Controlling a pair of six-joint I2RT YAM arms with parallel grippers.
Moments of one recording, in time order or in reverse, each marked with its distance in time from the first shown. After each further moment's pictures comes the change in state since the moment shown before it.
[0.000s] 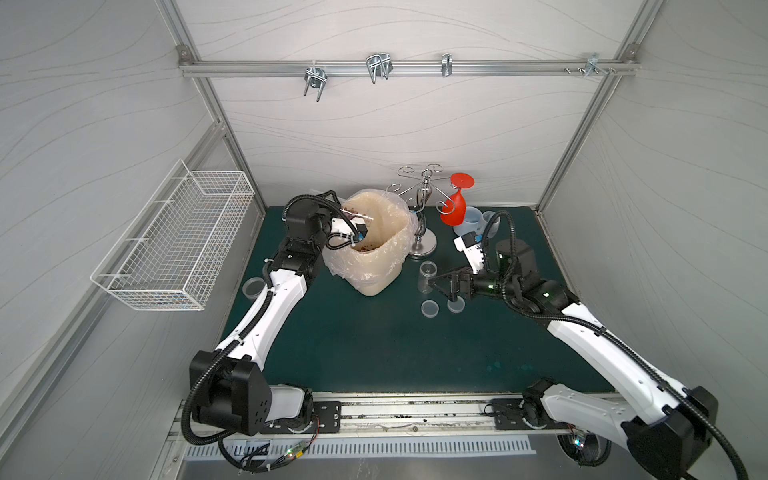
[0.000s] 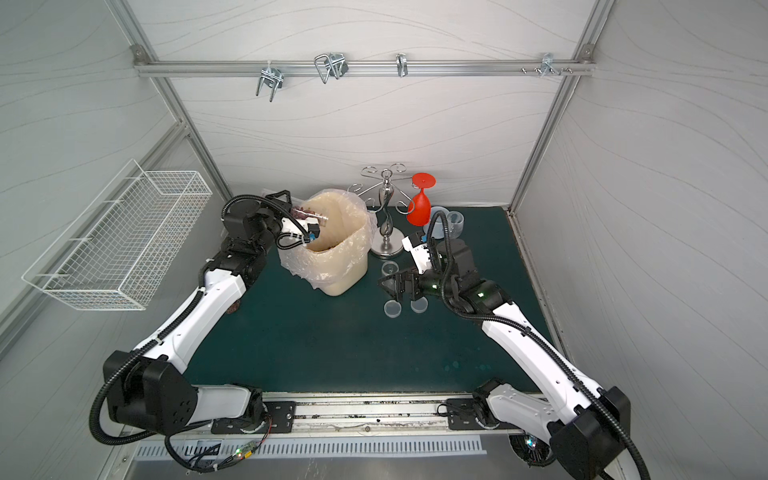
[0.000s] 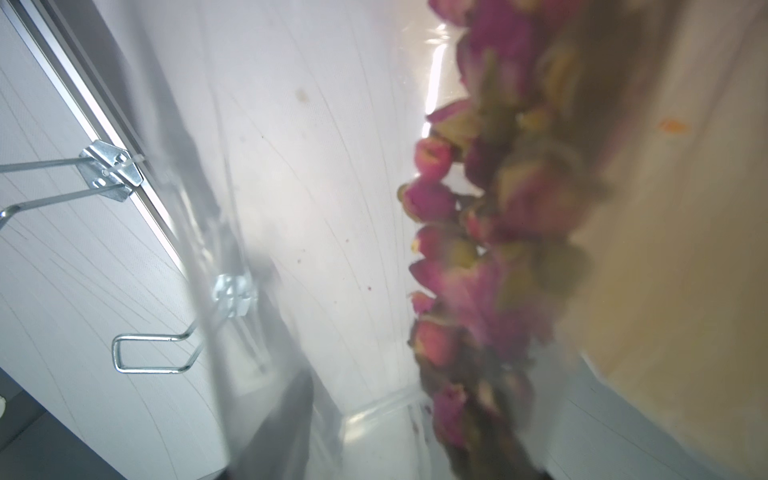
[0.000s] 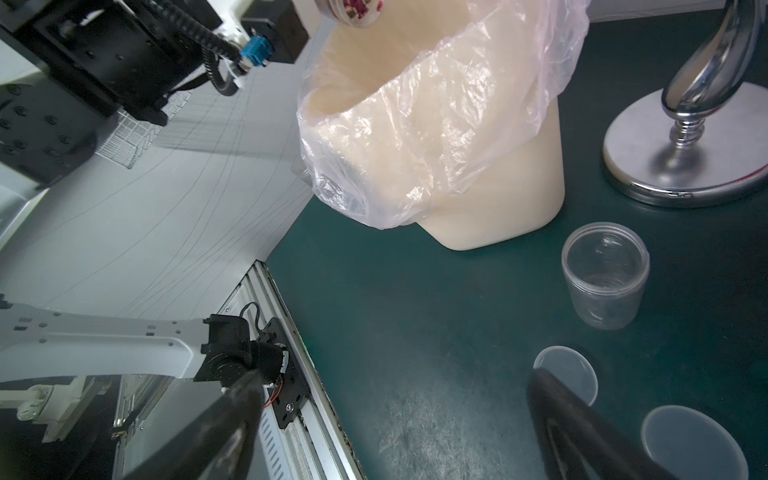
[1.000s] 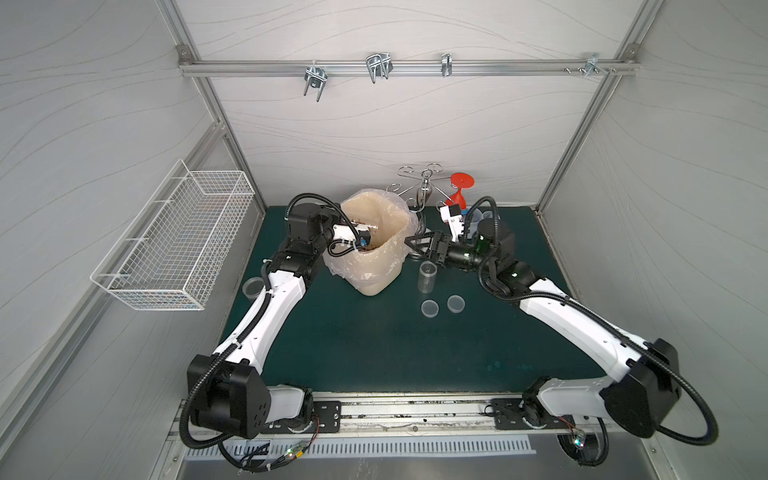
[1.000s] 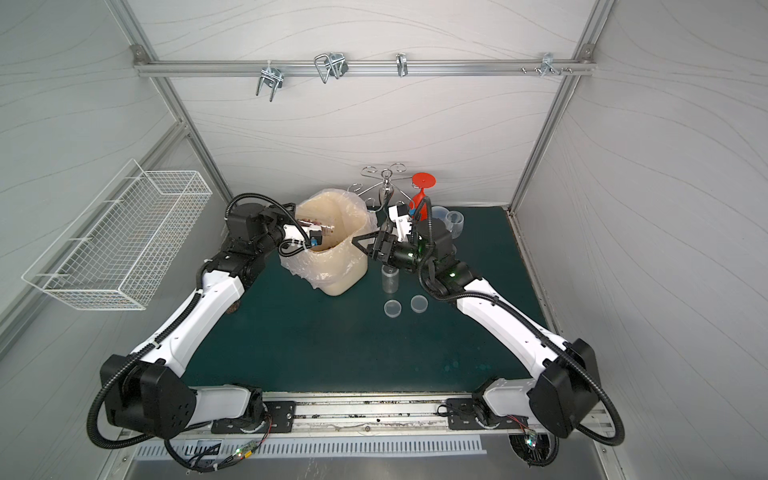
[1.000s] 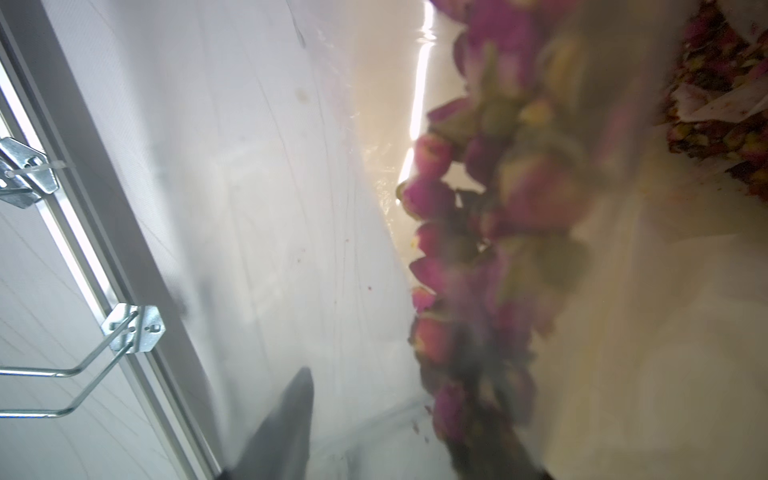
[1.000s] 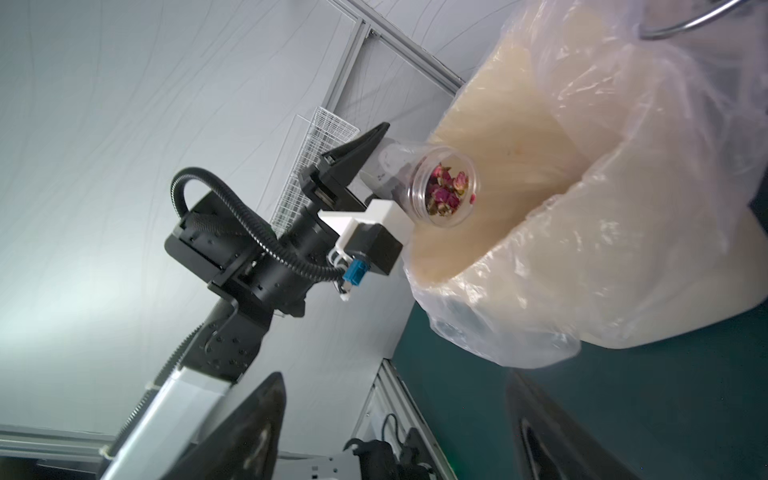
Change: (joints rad) left arm 0.001 -0.026 0.010 -0.207 0.092 -0.245; right arm 0.100 0.272 0.169 0.450 0.014 0.628
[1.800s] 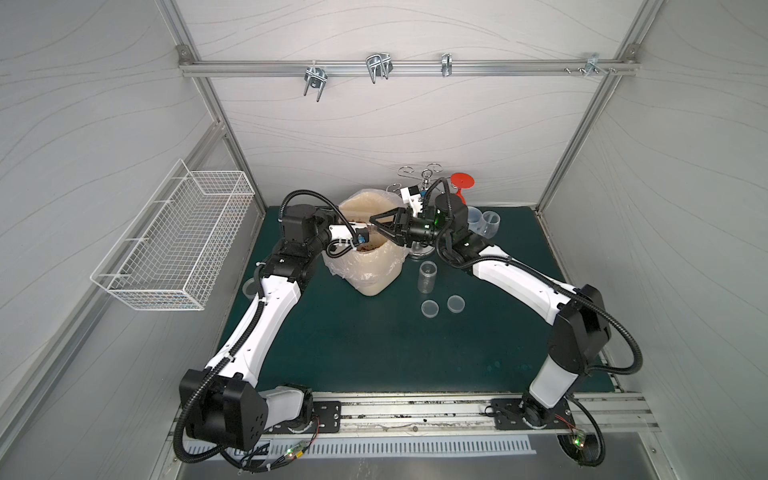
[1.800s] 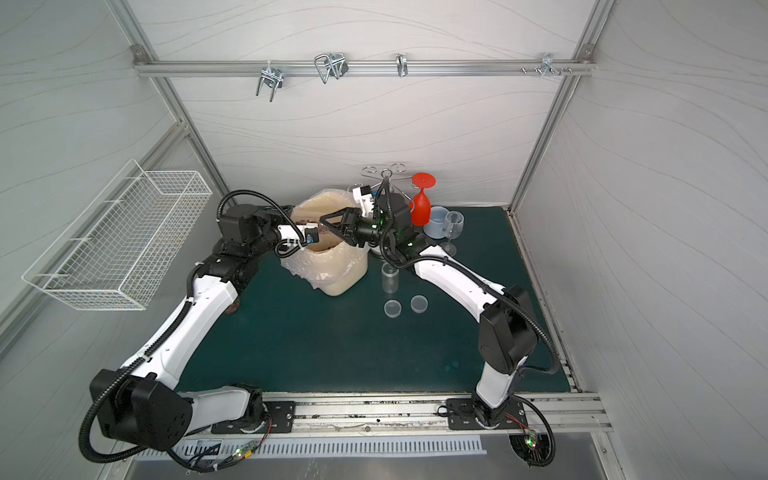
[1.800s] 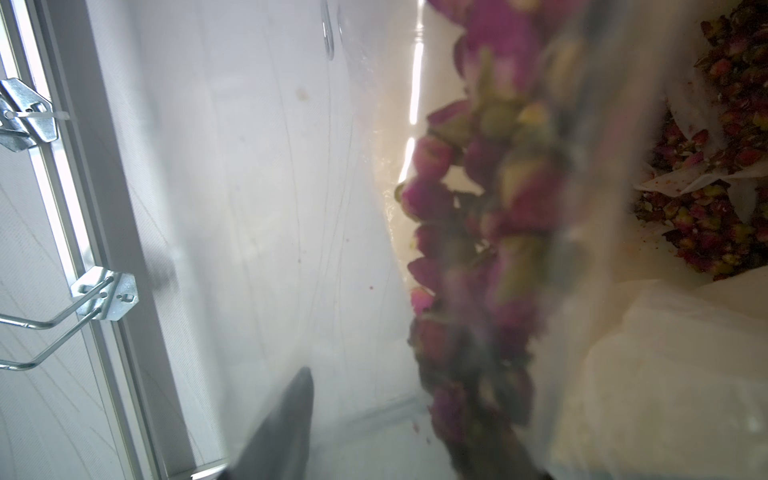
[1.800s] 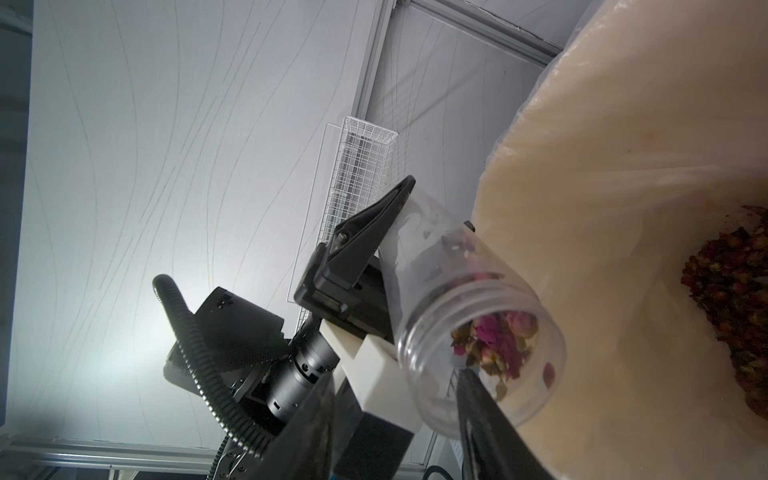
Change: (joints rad) left arm 0.003 -0.052 0.007 -0.061 0.064 -0.155; right arm 0.055 0.393 0.366 0.106 -0.095 0.225
